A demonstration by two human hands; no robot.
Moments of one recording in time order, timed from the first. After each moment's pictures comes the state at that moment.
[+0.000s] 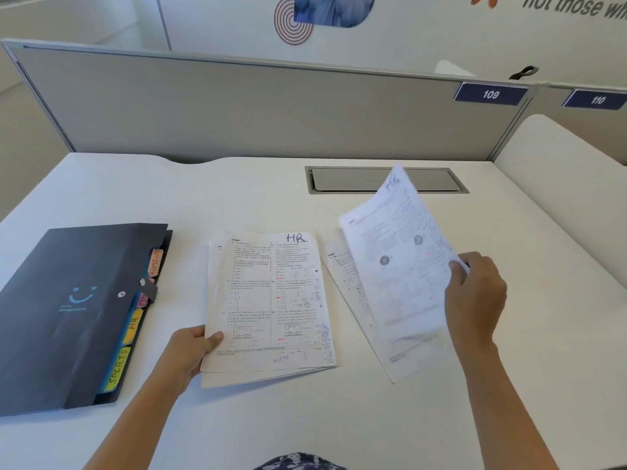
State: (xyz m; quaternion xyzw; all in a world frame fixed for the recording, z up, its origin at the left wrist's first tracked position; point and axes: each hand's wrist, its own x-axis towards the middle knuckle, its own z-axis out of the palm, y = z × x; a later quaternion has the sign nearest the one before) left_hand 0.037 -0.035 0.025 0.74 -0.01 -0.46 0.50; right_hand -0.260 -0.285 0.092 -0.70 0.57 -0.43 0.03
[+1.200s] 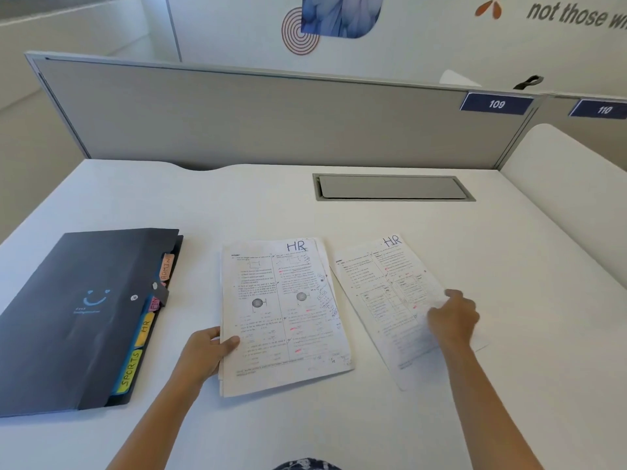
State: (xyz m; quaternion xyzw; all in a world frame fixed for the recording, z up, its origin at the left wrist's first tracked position) left_hand 0.033 -0.035 0.023 0.77 -0.08 -0.42 0.47; right_hand -0.250 -0.306 0.030 -0.63 0.72 -0.18 0.21
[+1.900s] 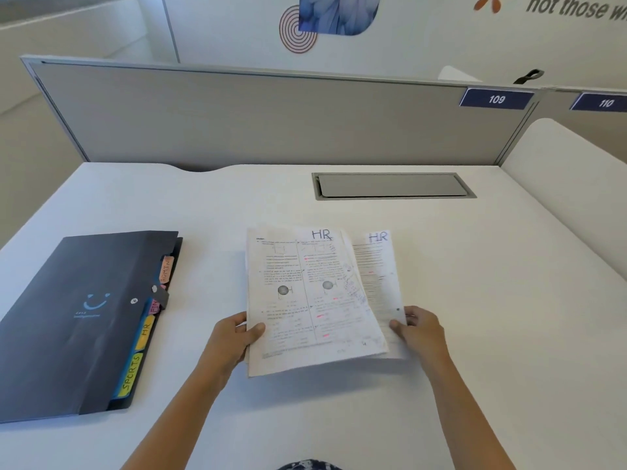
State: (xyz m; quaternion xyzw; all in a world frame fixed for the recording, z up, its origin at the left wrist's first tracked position) left_hand 0.013 -0.063 0.035 0.72 -0.12 -0.44 0.51; right_hand -0.234 -0.259 0.021 -0.62 0.61 -0.20 0.45
